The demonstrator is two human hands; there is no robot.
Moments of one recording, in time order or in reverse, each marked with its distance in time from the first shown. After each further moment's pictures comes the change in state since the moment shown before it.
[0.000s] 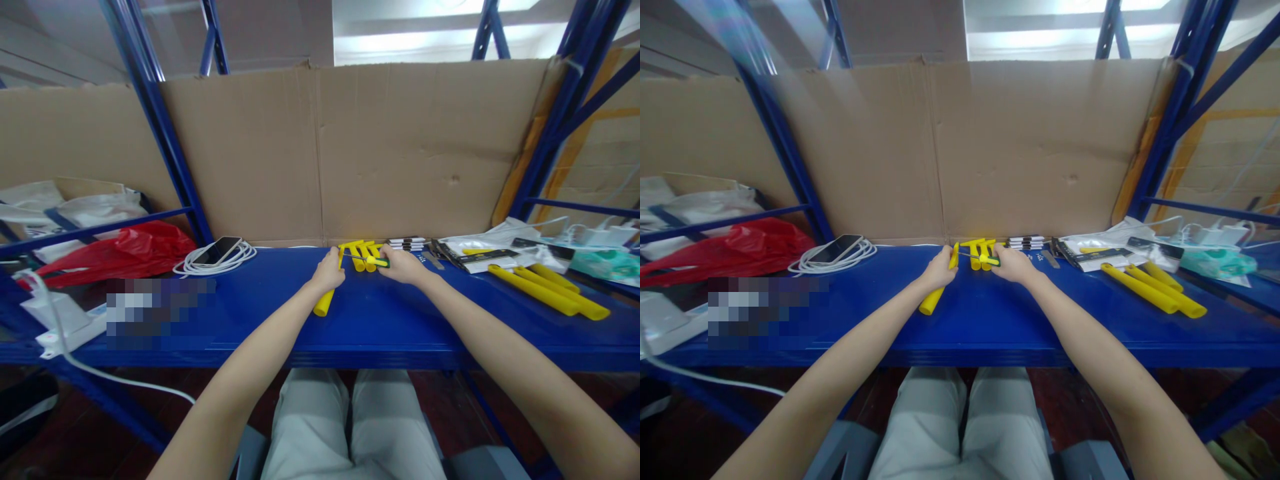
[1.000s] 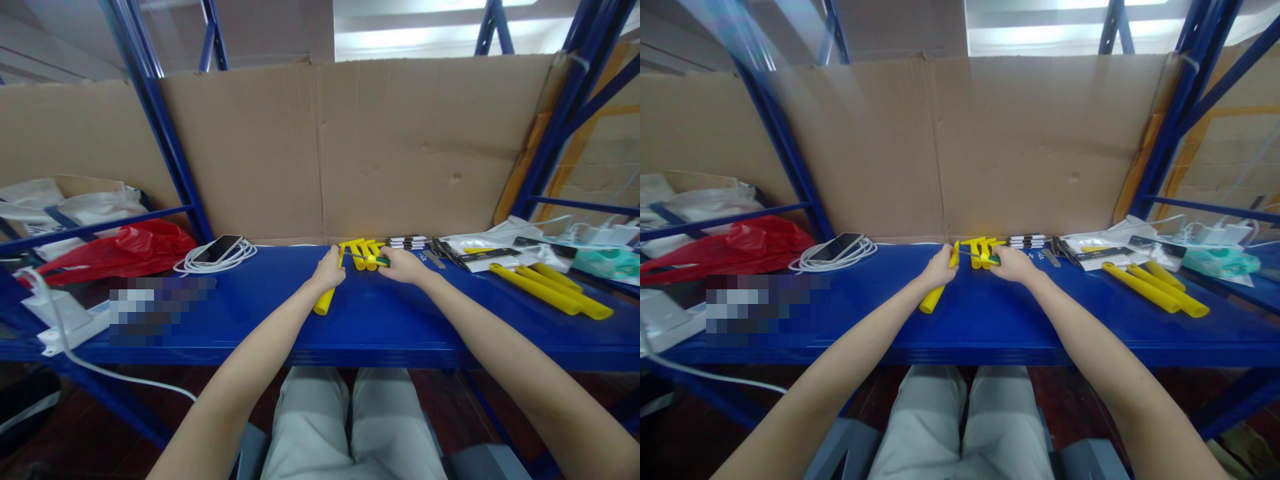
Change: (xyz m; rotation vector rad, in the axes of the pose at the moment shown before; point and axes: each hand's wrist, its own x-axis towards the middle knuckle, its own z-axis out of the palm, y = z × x) left_hand 0.001 0.001 -0.001 -0.022 0.000 0.004; right_hand 0.000 -0.002 0.000 -0.011 -0.025 -0.028
